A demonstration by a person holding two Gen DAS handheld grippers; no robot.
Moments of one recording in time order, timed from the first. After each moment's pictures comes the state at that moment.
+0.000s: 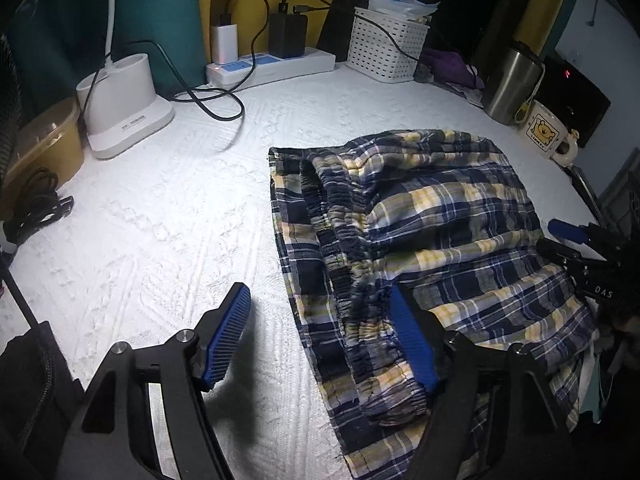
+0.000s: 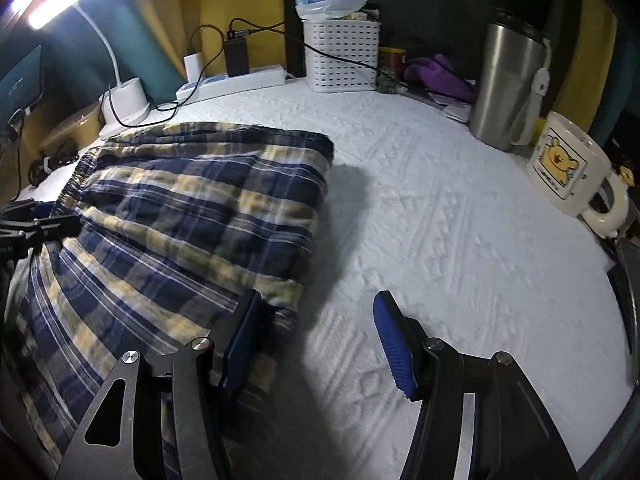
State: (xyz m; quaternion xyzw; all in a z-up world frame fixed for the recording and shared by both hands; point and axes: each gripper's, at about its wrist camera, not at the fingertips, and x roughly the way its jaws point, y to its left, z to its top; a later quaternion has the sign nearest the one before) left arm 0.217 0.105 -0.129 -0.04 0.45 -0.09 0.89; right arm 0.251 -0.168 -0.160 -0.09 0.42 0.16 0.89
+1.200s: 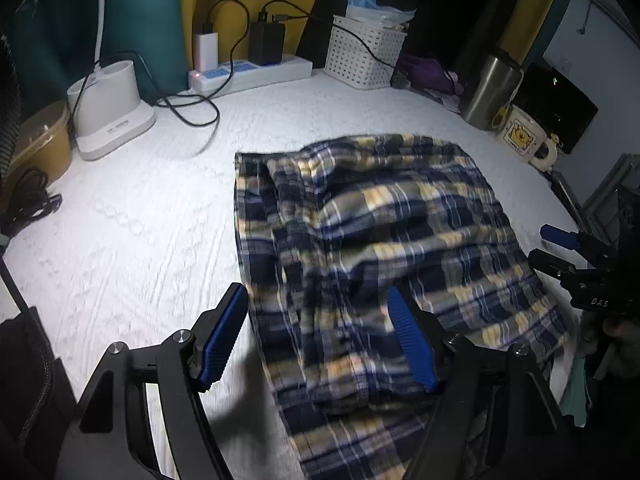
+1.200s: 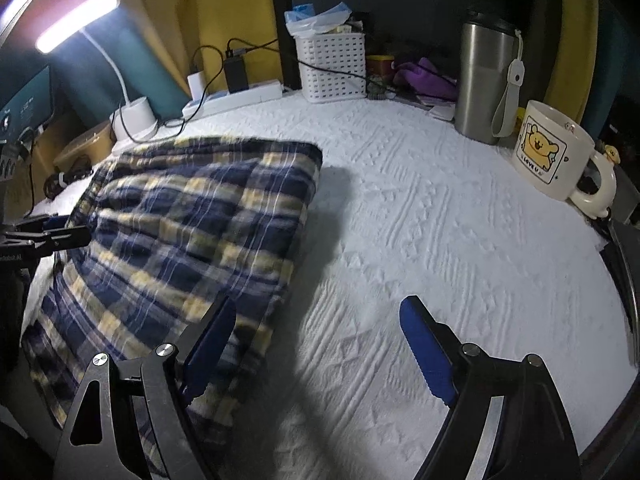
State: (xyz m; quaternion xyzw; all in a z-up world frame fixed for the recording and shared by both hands) left arm 0.209 0.089 -0.121 -0.06 0.45 -0.11 0.89; right arm 0.242 -0.191 -0.146 -0.05 0.40 0.18 0.90
